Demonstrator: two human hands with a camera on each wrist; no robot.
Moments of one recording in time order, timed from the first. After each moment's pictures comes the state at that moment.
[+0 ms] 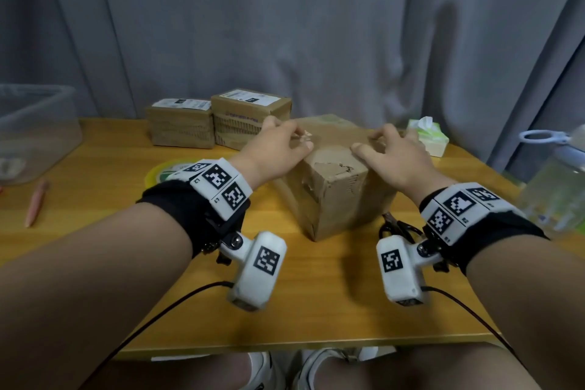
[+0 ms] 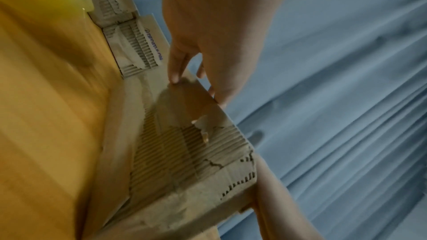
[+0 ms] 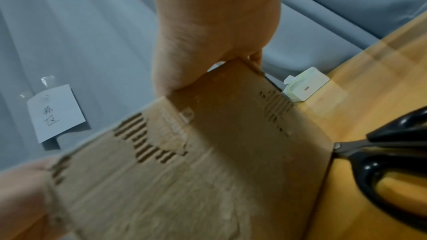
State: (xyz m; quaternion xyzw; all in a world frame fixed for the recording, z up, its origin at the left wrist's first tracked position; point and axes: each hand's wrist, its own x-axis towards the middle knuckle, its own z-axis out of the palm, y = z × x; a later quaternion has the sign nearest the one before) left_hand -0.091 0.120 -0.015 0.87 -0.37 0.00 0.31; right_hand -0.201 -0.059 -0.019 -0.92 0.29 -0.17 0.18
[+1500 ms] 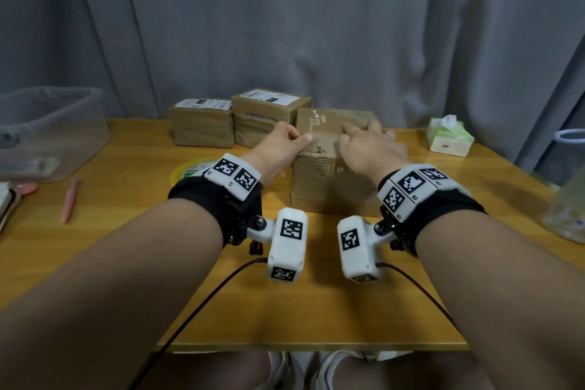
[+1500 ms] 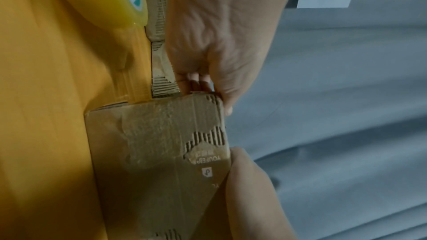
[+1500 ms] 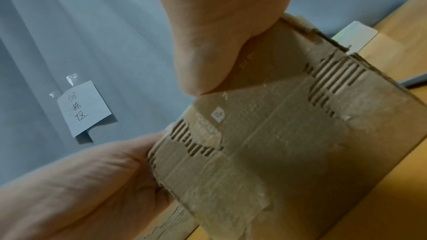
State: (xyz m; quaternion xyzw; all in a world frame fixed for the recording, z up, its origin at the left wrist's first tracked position) left_hand -0.059 0.123 -0.034 0.79 -0.25 -0.10 0.56; right_hand -0.148 -0.005 -0.009 -0.95 0.29 -0.07 0.09
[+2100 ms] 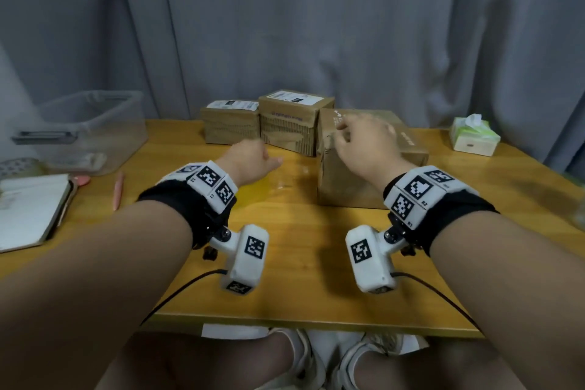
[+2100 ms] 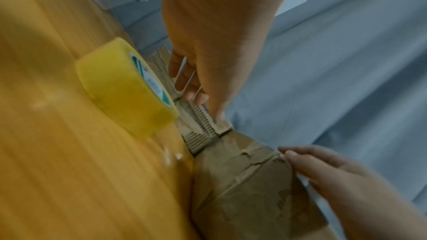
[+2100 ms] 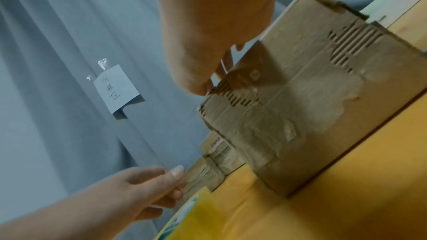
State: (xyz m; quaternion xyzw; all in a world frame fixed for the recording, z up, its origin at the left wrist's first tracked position) left_hand -0.044 0.217 -0.035 0.94 -0.28 0.00 0.17; right_hand -0.142 0.035 -0.016 -0.95 0.14 -0.26 0.10
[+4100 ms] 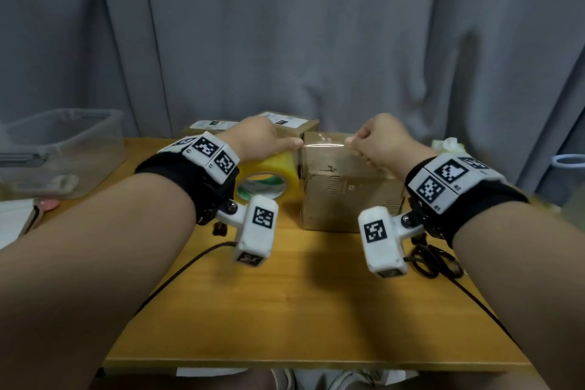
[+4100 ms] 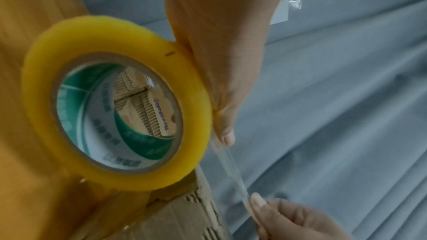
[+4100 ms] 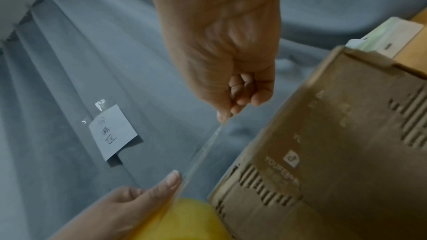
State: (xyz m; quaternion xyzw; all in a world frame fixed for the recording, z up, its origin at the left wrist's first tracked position) left_hand -0.034 0.177 0.029 0.92 -0.34 0.06 0.17; right_hand -0.141 -0.009 0.031 -0.91 0.22 -0.21 0.28
